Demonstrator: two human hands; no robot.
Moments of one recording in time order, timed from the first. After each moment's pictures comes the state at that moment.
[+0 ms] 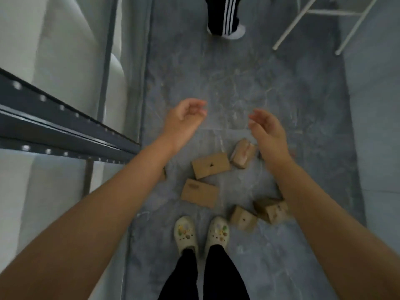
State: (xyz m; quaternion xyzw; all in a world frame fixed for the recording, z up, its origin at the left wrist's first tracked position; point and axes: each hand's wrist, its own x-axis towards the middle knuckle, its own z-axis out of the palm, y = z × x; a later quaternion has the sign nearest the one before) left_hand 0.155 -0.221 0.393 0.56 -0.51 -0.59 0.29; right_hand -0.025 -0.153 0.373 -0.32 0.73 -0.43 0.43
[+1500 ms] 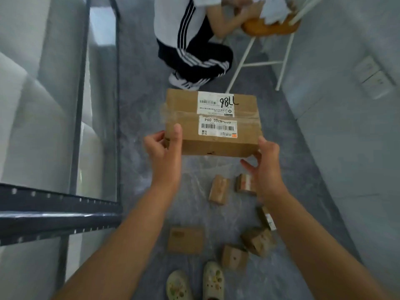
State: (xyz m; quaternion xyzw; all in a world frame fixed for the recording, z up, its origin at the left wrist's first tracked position) left_hand 0.071 -0.223 0.496 0.56 -0.46 -0.55 0.41; right_hand -0.085 -0.145 0.498 -0.14 0.69 -0.56 0.43
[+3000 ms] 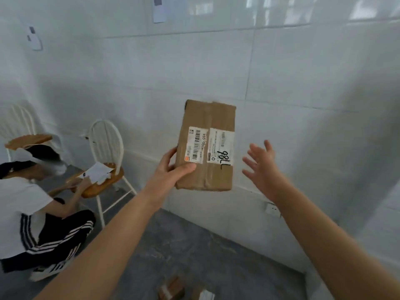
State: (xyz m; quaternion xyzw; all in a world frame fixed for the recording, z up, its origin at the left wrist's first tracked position) left_hand -0.127 -0.011 0.865 0.03 -0.71 -0.70 0.08; right_hand -0.211 0.200 0.868 -0.05 0.58 -0.81 0.07
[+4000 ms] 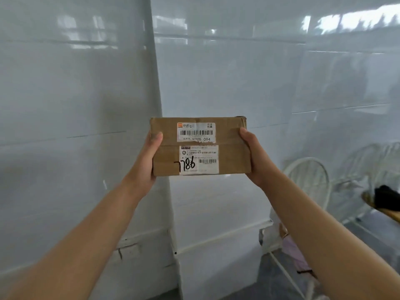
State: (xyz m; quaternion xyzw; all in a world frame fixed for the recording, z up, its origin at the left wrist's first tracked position) left_hand -0.289 0.548 0.914 -0.32 -0.55 -0.76 -0.13; right_hand -0.183 0.761 0.915 0.01 0.64 -0.74 -0.22
